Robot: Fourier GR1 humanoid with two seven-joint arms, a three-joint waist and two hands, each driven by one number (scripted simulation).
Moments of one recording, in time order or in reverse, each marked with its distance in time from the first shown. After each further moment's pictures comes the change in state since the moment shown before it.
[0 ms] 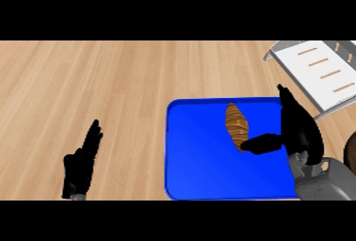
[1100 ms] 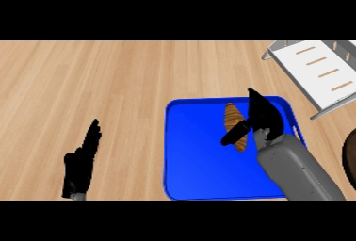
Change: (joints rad) left arm -0.004 -0.014 0.021 0.009 -0.021 -0.009 0.004; right arm -0.143 0.223 -0.055 0.321 -0.016 0.202 0.008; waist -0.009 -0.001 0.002
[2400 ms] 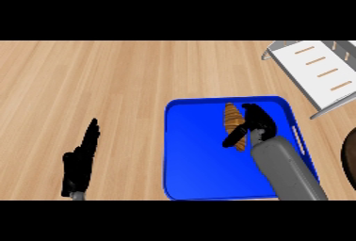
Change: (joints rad) left arm -0.006 -0.018 0.035 0.012 -0.021 -0.024 -0.010; right arm 0.030 0.114 -0.137 0.197 0.026 0.103 -0.082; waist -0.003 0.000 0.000
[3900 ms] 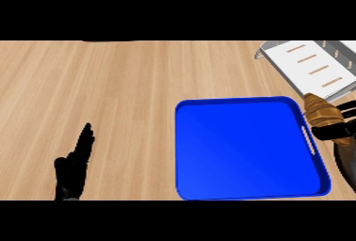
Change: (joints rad) left arm 0.049 -0.010 0.041 -0.036 -0.010 -0.024 0.013; right arm 0.232 -0.317 -0.331 -0.329 0.203 -0.142 -0.051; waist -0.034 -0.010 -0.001
